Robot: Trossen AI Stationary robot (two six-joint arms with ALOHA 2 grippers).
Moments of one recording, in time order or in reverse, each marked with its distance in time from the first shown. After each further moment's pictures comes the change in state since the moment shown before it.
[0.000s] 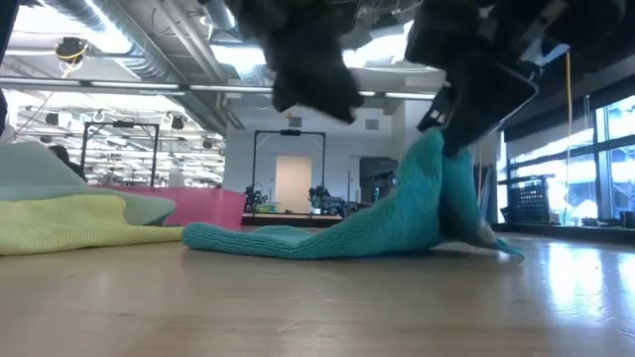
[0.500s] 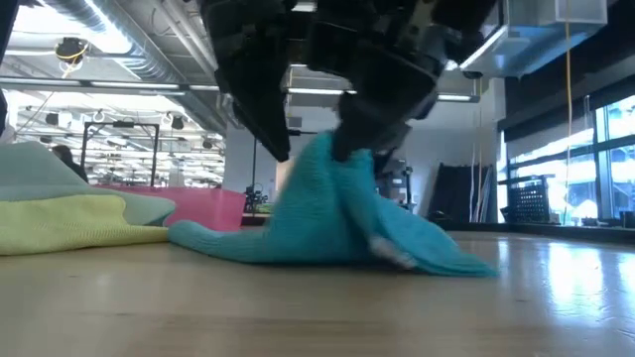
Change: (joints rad) left arm -0.007 0.000 0.000 -0.280 -0.009 0.037; right arm -0.024 0.370 0.376 -0.007 -0.217 -0.009
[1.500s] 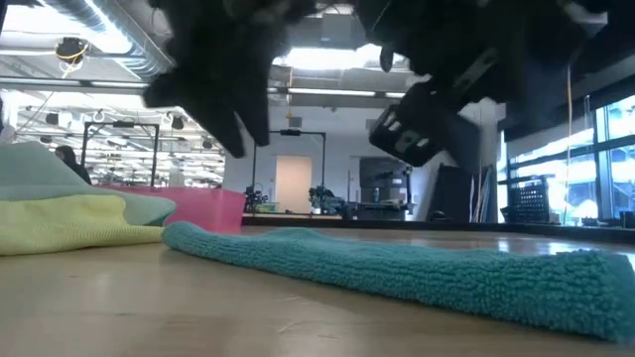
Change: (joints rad) left arm -0.197 -0.001 0.000 -0.066 -0.217 -0.938; right arm 0.032 -0.043 0.033 -0.373 -0.162 -0.352
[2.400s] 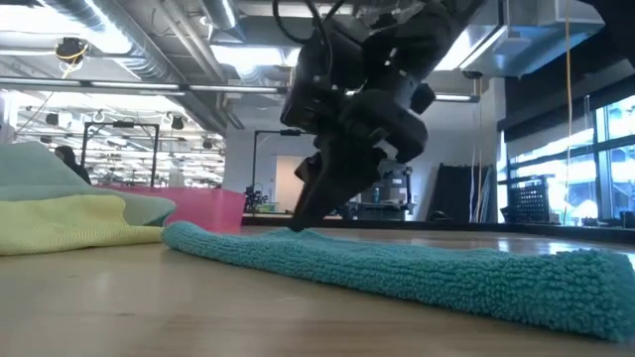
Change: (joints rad) left arm -0.139 -0.002 0.638 -0.406 -0.452 0.060; right arm -0.235 0.173 0.005 0.372 0.182 -0.125
